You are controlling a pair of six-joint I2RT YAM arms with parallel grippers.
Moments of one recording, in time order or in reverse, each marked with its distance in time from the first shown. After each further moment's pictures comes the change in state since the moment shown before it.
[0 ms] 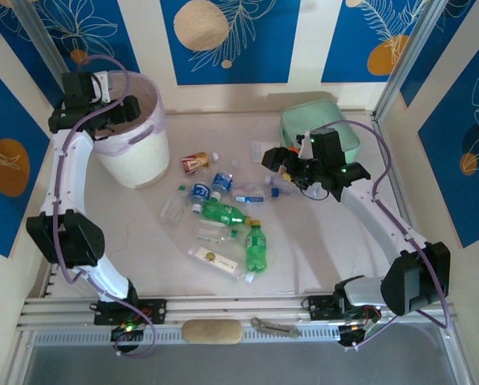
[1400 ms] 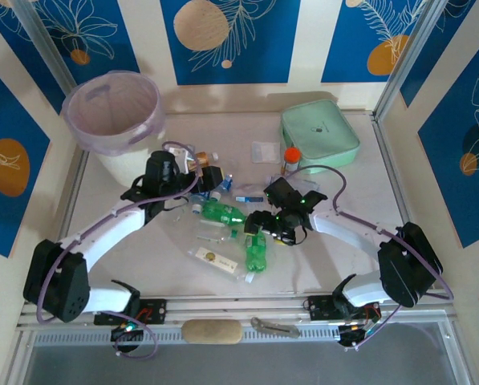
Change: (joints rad) left arm -0.549 -0.341 -0.997 0.785 0.188 -0.491; right arm 0.375 0.073 -0.268 -0.182 0.180 0.153
